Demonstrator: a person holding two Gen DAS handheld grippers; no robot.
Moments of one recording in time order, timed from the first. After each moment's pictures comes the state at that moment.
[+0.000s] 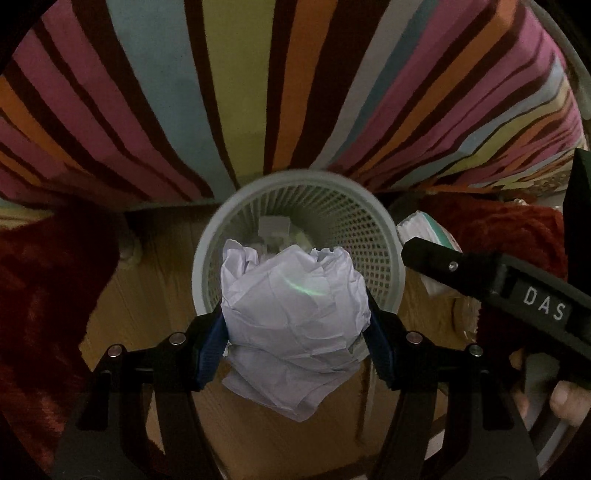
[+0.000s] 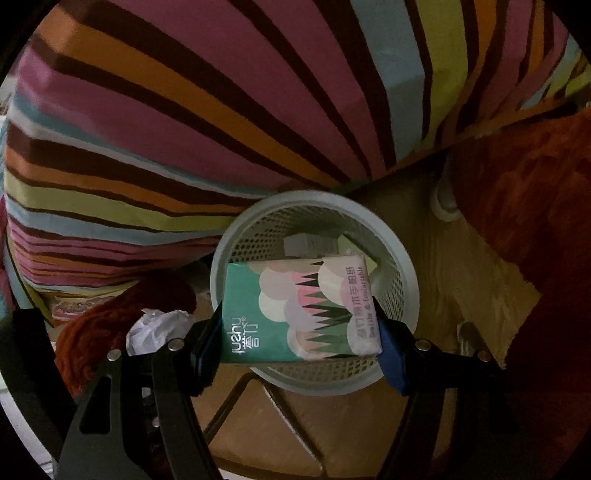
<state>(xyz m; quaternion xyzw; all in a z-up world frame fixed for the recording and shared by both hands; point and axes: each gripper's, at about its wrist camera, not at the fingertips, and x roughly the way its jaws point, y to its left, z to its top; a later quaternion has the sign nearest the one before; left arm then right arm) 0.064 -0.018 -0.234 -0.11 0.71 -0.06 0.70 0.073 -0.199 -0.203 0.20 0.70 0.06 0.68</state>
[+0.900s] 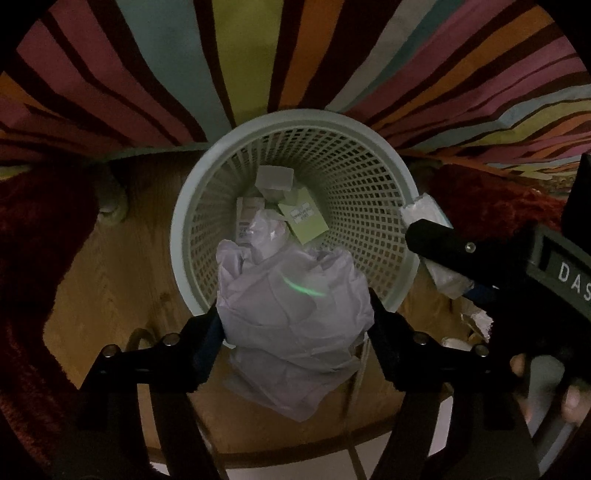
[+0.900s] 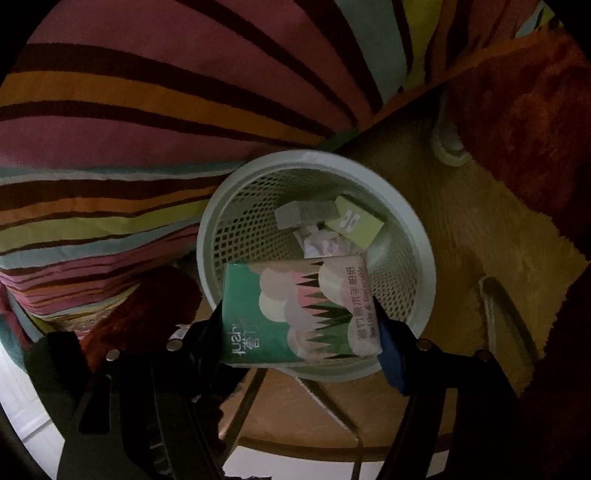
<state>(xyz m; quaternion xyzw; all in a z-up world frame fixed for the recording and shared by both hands) 0.061 -0.017 -0.275 -0.13 0.76 -0.05 0.63 0.072 -0.205 -0.249 0.27 0.75 0.03 0.61</state>
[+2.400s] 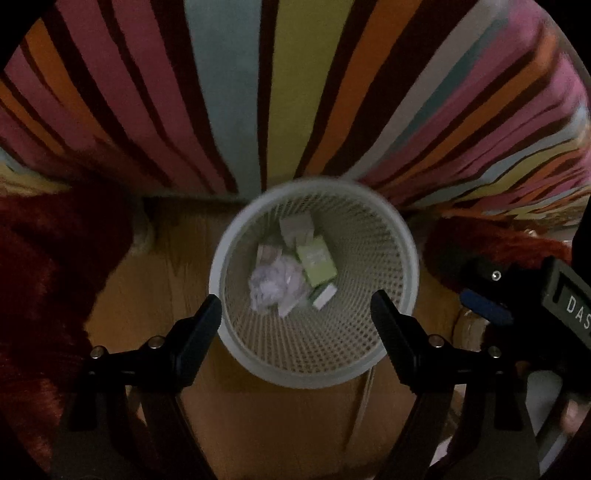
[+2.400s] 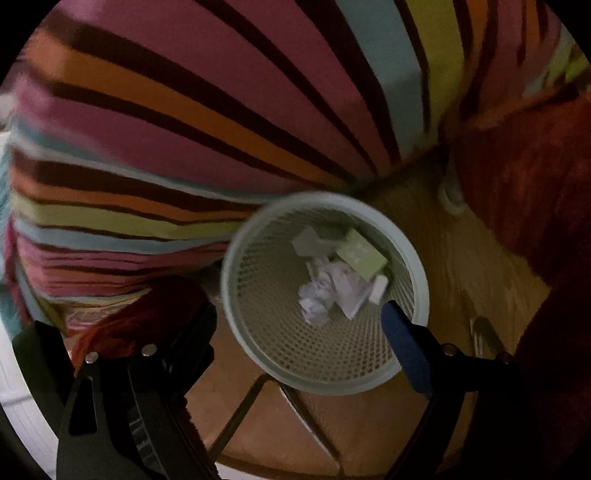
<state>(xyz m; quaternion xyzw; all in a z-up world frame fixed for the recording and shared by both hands) 0.058 0.003 -0.215 -0.14 0.68 -0.01 0.72 0.074 -0.202 -0.193 0.22 0.69 0.07 0.69</state>
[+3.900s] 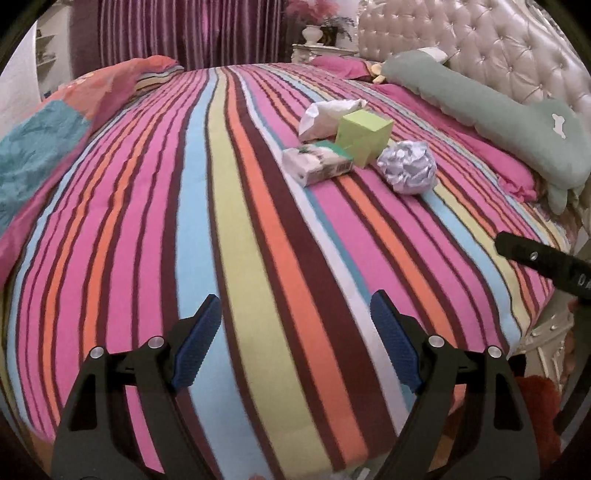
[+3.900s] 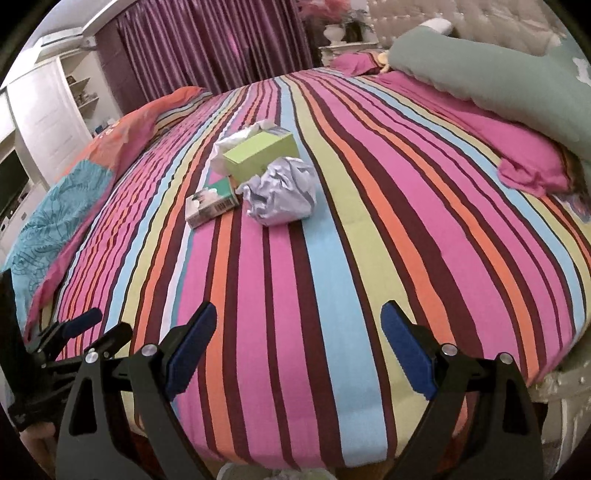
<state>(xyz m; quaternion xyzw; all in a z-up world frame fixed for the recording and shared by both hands) 0.247 0.023 -0.043 -0.01 0.42 -0.06 0.90 0.229 -0.215 -0.006 0.07 0.41 0.10 0.90</state>
